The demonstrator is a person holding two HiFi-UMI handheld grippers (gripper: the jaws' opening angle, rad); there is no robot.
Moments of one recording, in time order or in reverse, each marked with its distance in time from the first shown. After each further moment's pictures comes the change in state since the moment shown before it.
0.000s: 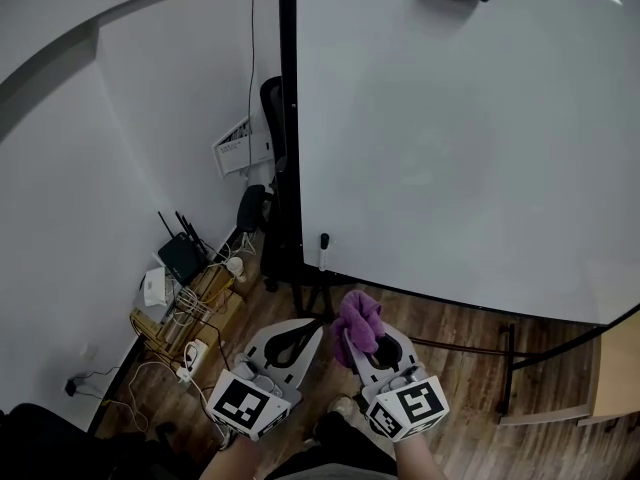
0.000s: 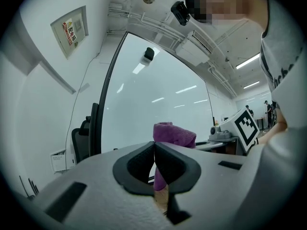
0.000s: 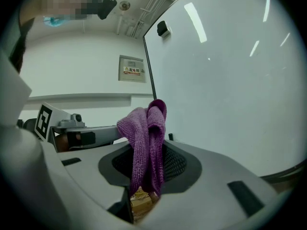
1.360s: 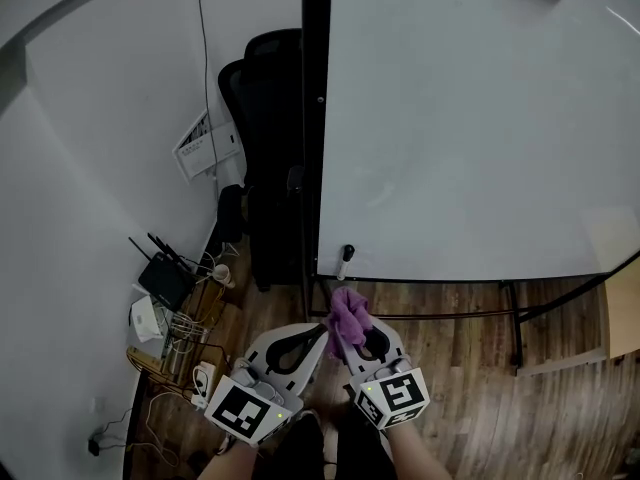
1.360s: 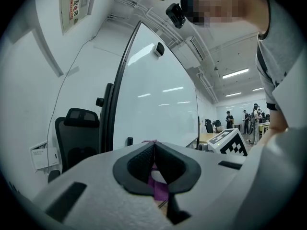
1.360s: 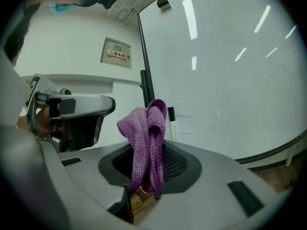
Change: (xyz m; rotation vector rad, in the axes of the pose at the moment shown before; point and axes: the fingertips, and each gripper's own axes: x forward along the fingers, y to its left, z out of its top) left arm 0.003 0.089 -0.036 -0.090 0.079 -0.253; right arm 0.113 -0.004 -0.077 0.019 0.066 -0.251
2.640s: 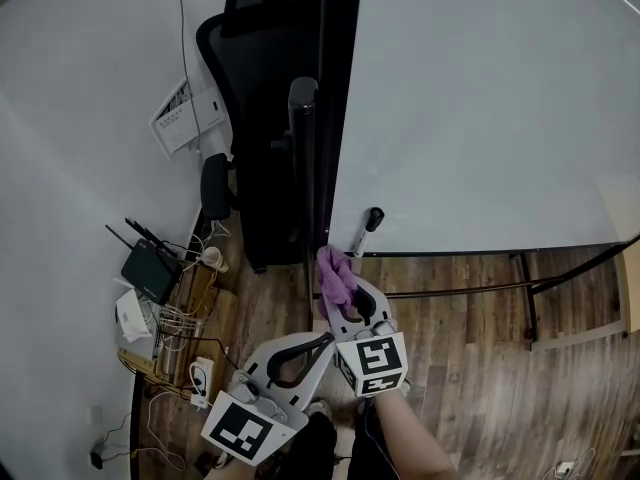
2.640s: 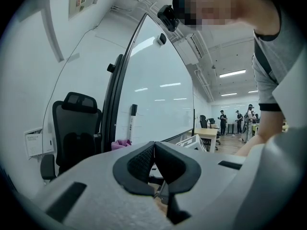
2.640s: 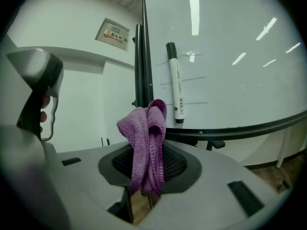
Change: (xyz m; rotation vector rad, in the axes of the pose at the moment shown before) left arm -0.005 0.021 -0.097 -0.023 0.069 -0.067; right arm 0.098 -0.026 -0.099 -0.050 0.064 -0.134
